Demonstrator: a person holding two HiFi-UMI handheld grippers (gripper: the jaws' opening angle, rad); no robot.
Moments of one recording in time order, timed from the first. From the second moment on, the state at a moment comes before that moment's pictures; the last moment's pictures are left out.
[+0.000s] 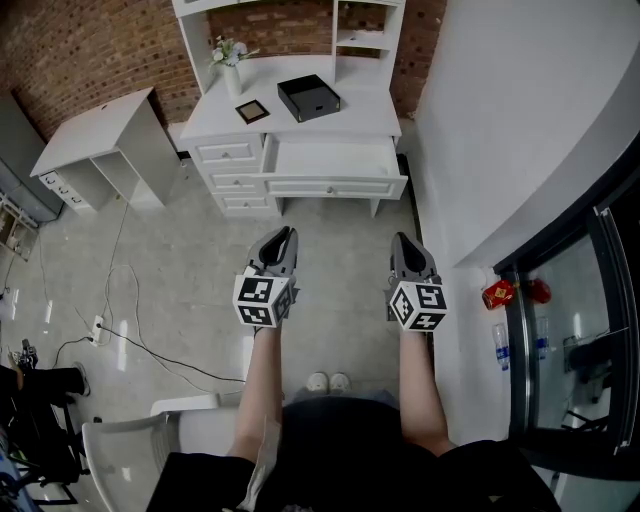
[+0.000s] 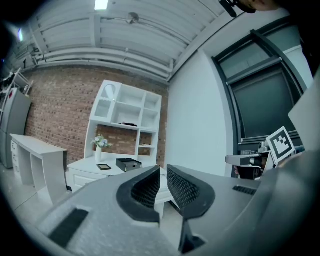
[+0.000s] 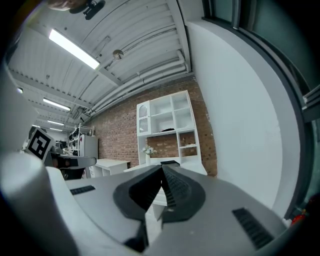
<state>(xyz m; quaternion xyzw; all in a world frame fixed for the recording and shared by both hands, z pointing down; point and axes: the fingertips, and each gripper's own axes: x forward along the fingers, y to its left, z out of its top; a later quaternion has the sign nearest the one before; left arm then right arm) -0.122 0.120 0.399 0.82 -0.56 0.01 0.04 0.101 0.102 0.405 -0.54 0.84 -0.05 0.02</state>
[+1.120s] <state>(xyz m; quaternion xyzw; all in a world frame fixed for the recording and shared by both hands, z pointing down) -0.136 0.087 0.418 0.84 -0.54 0.00 0.05 0.106 0.094 0.417 -0.58 0.81 -0.05 0.03</state>
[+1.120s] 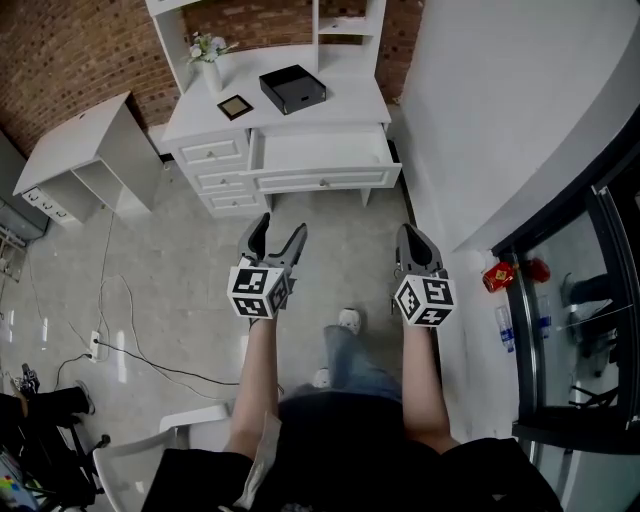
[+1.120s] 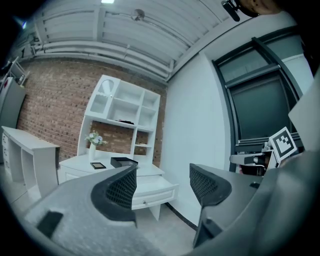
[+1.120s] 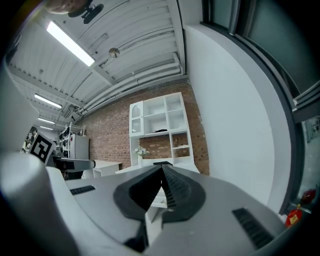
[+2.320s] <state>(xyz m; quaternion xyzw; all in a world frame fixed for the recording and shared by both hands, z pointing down) -0.137 -0.266 0.450 0.80 -0.59 0.05 0.06 0.072 -0.315 0.426 -0.50 0.86 -0.08 0.01</state>
